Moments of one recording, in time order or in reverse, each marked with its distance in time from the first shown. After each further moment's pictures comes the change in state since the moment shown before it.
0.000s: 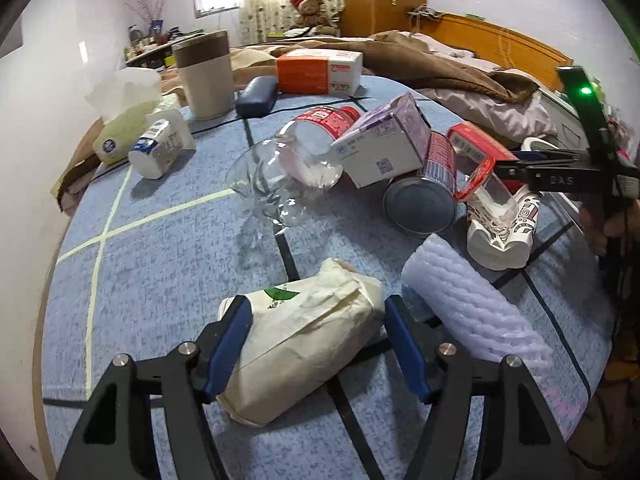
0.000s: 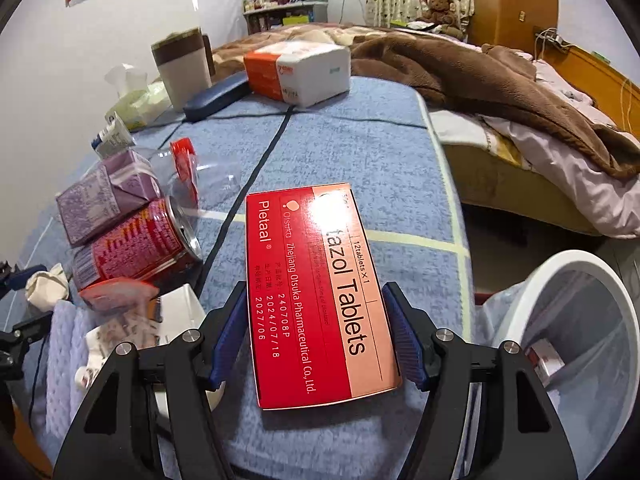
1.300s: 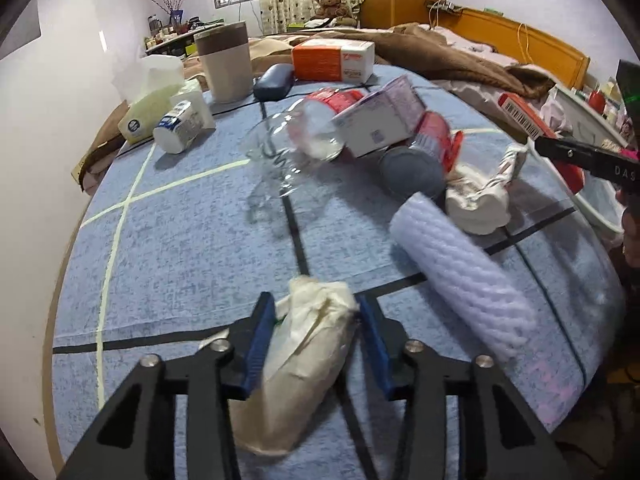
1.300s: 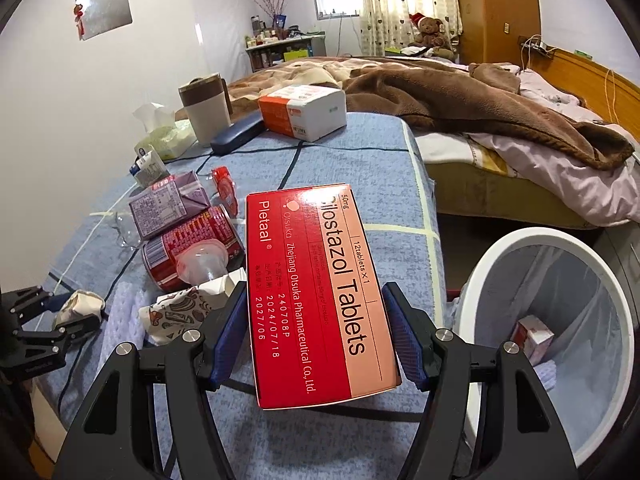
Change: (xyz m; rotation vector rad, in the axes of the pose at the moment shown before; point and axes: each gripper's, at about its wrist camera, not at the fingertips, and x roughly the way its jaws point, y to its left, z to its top) left arm -0.020 -0.014 -0.021 -0.035 0.030 0.063; right arm -0.054 -0.004 -0.025 0.041 -0.121 0.050
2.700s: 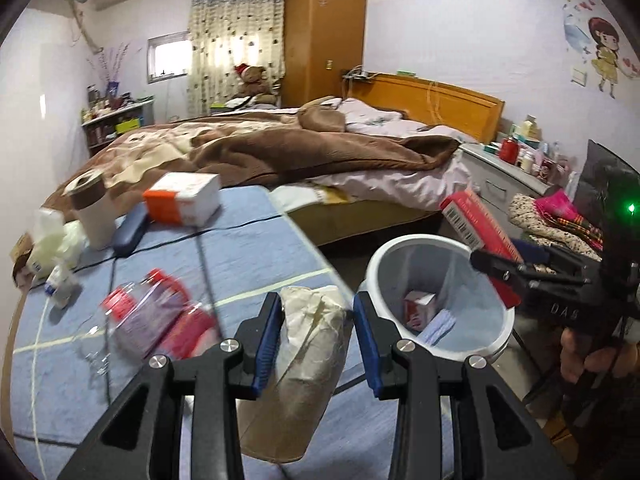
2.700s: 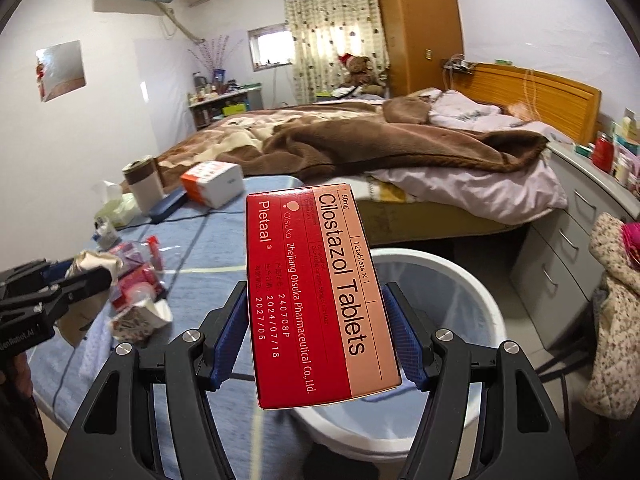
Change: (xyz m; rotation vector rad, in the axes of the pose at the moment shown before) left arm -0.054 -0.177 0.111 0.099 -0.274 -0.246; right arm -0.091 -0.092 -0.006 0.125 -0.157 -0.178
